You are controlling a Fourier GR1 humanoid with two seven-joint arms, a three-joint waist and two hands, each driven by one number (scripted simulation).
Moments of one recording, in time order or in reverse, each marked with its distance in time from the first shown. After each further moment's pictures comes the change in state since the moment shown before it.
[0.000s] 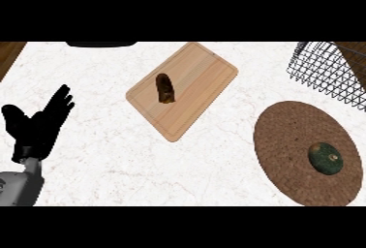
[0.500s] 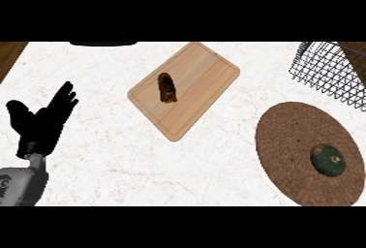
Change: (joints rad) left arm -0.029 -0.034 0.020 0.009 -0.034 -0.015 0.014; right arm -0.004 0.242 0.138 0.108 0.280 -0.212 -0.218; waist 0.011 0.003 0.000
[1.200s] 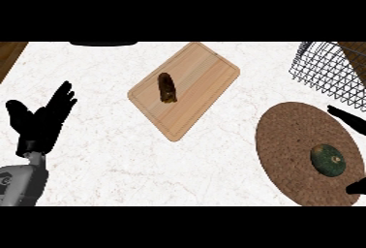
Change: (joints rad) left arm -0.014 -0.033 0.063 0.045 -0.046 -0.058 -0.025; right arm -0.097 0.095 0.161 0.221 0.274 -0.119 -0.067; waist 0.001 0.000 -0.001
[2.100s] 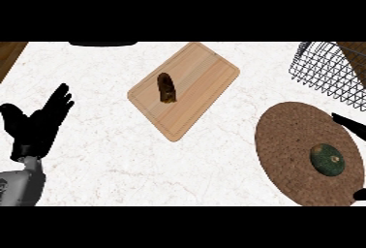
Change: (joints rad) left arm 0.033 -0.041 0.061 -0.067 -0.058 -0.051 0.044; right arm 0.011 -0.017 -0.027 0.099 0.049 0.004 -0.169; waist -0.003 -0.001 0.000
